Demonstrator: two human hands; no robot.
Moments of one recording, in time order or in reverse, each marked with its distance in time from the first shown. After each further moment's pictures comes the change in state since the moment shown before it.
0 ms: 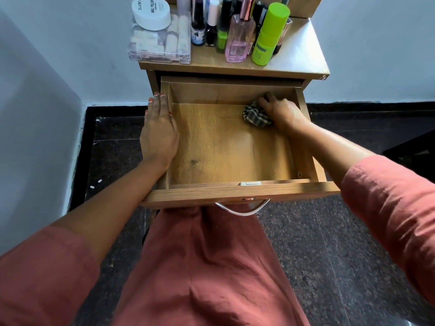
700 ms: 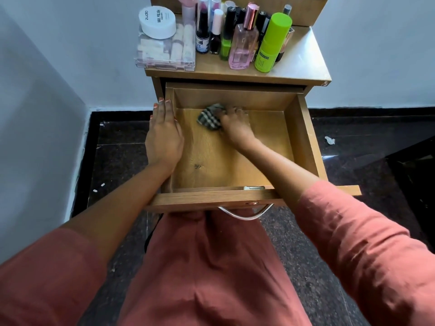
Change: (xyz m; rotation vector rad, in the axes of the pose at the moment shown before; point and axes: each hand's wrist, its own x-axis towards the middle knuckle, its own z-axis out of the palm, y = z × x) left_hand 0.001 0.001 0.001 0.038 0.001 -0.004; right_hand 0.020 -0.106 0.011 0.311 0.110 0.044
